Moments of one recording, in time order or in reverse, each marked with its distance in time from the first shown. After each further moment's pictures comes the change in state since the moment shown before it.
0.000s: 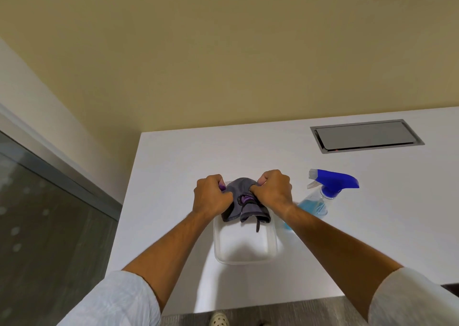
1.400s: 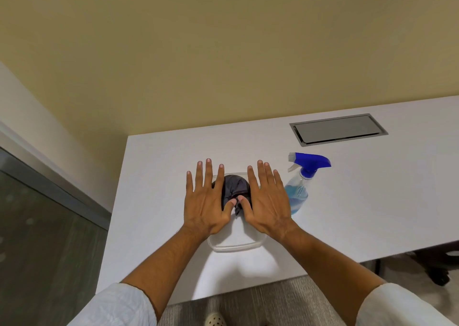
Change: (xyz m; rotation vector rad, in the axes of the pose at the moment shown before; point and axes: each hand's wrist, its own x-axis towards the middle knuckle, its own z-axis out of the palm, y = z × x) left_hand -0.047 -0.023 0.006 0.710 0.095 0.525; right_hand -0.066 0.039 0.000 -0.600 0.099 -0.479
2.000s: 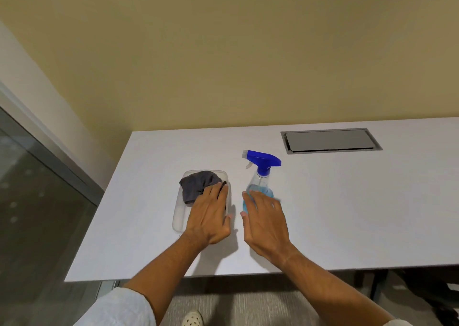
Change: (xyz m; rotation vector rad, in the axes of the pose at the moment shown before) left_hand -0.030 0.124 -0.002 -0.150 -0.077 -0.084; right_hand -0.087 0.092 -0.015 0.255 0.190 -0.154
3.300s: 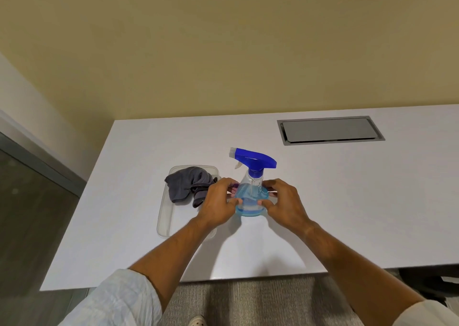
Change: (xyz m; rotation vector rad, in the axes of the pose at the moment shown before) left_hand 0.065 0.029 0.029 -0.710 -0.055 -0.165; right_hand 0.050 0.087 0.000 0.502 -0.188 0.355
